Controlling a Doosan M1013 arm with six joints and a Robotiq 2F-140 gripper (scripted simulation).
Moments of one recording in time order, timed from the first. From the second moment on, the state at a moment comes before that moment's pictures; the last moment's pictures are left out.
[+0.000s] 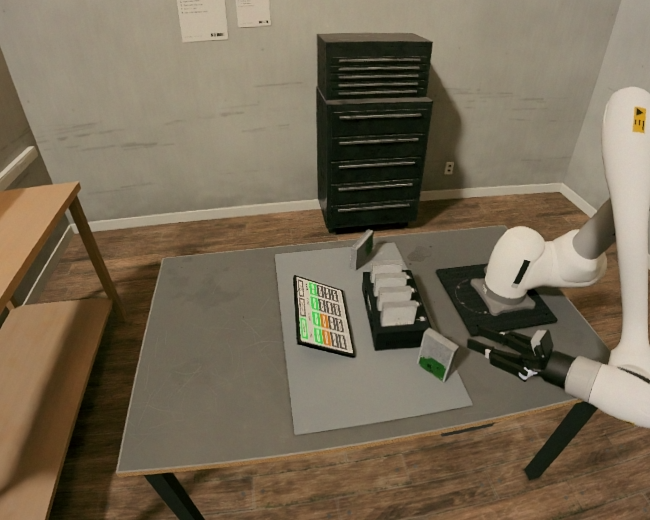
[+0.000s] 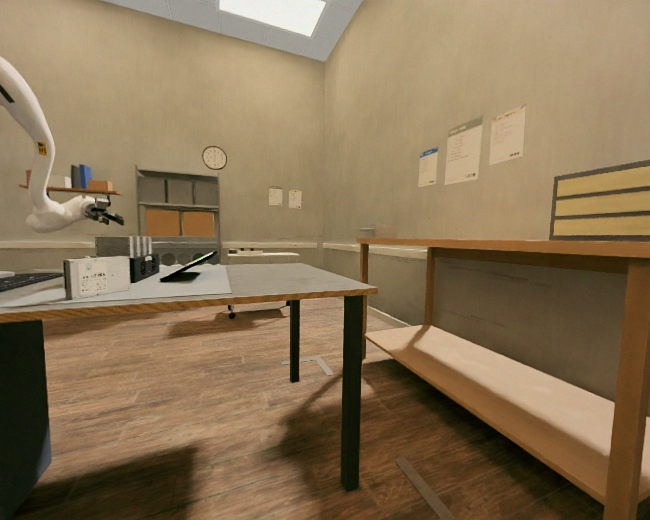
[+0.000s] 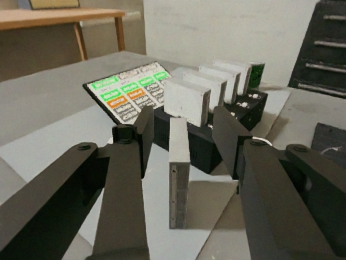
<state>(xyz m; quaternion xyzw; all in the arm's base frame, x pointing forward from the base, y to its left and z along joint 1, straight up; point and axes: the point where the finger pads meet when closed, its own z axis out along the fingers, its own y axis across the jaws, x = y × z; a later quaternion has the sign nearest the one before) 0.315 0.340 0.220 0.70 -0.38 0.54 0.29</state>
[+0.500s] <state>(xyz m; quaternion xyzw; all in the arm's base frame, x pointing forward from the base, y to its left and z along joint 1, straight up) 0.315 0.340 0.219 0.73 -0.40 0.49 0.26</state>
